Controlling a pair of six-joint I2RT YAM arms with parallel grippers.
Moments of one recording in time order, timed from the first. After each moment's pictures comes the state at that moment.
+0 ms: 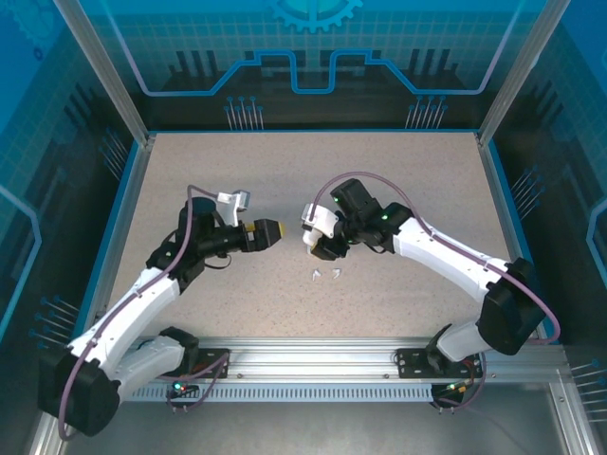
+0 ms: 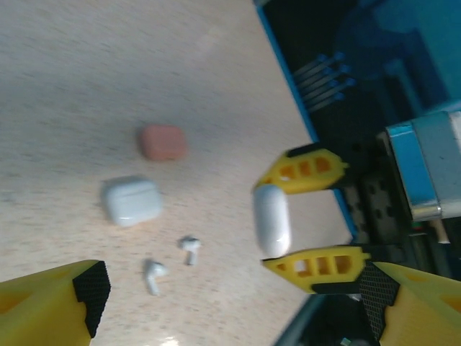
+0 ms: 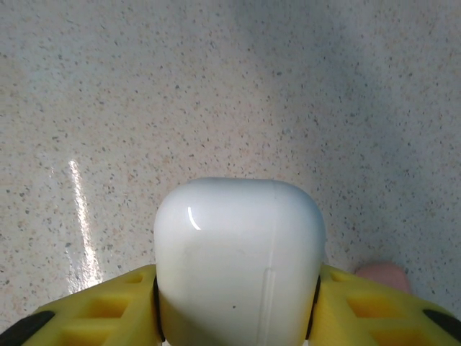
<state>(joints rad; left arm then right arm) -0.33 1.00 0.70 -0.17 0.61 -0.64 0.71 1.45 1.16 -0.62 -0.27 -0.45</state>
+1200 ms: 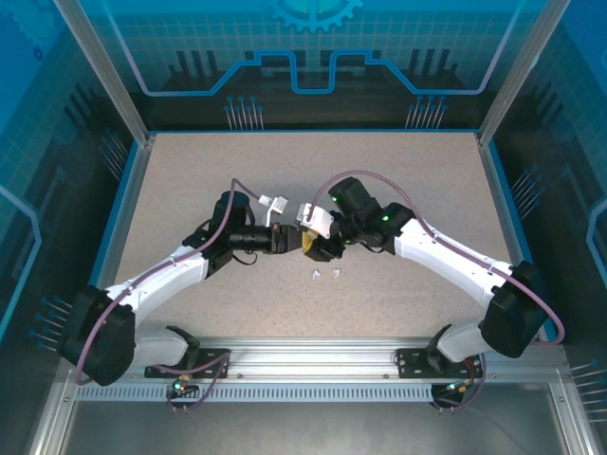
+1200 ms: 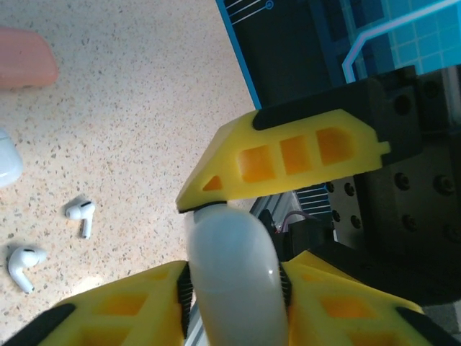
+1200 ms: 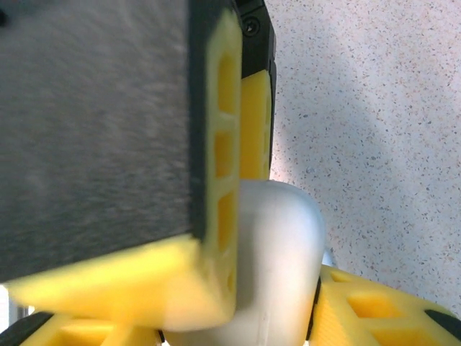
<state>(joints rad) -0.46 1.28 0.74 0.04 0.84 -0.74 0.74 1.44 1.19 -0.62 -0.33 -0.45</state>
